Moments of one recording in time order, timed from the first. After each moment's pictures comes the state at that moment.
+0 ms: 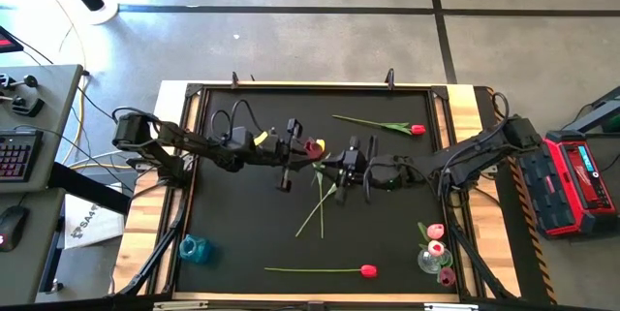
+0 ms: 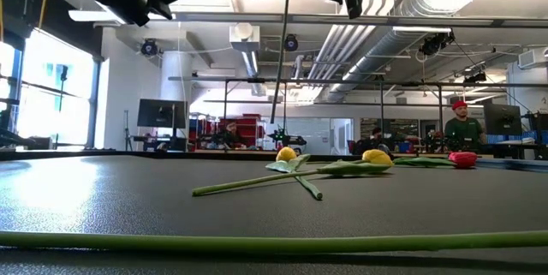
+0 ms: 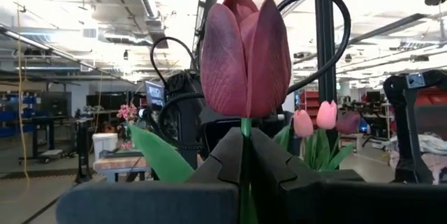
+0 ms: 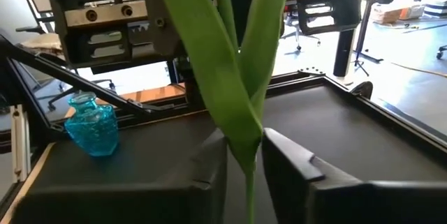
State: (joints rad) left arm -0.01 1.61 0.75 1.27 0.14 -0.03; right arm 0.24 1.46 0.87 0.43 0.48 0.17
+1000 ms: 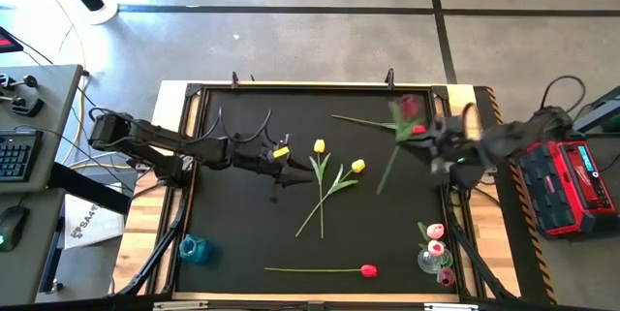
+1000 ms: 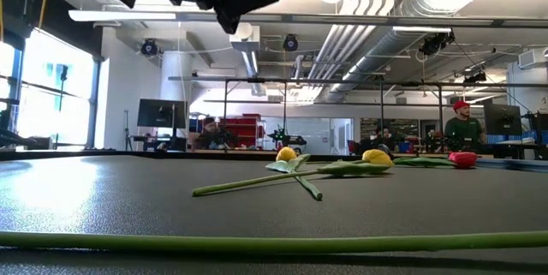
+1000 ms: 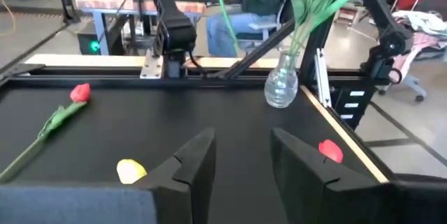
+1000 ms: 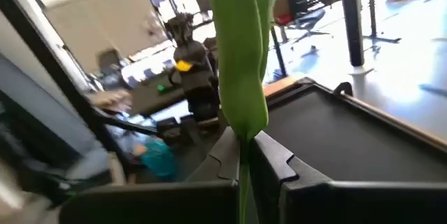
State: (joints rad) left arm -0.05 1.40 0.75 0.46 0.12 -0.05; right arm 0.46 0.68 0.90 -0.33 0.65 0.43
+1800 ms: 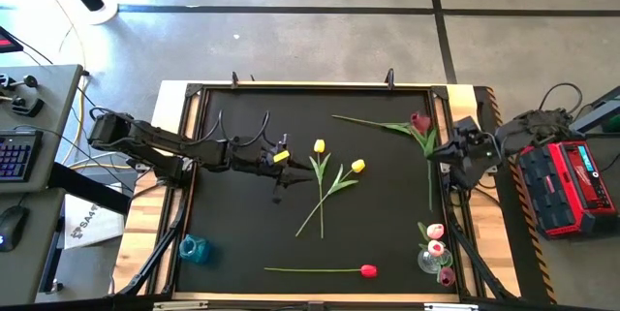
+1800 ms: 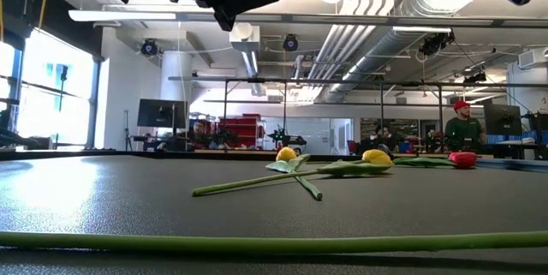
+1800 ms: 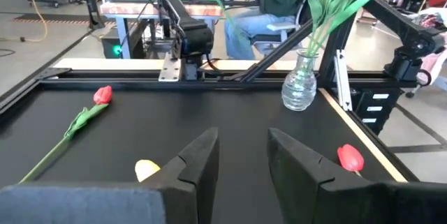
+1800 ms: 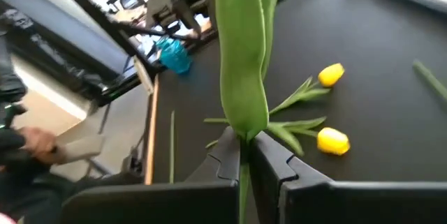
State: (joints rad) left arm -0.08 1.40 0.75 0.46 0.01 -0.03; right arm 0.47 0.39 0.90 -0.95 0.38 0.71
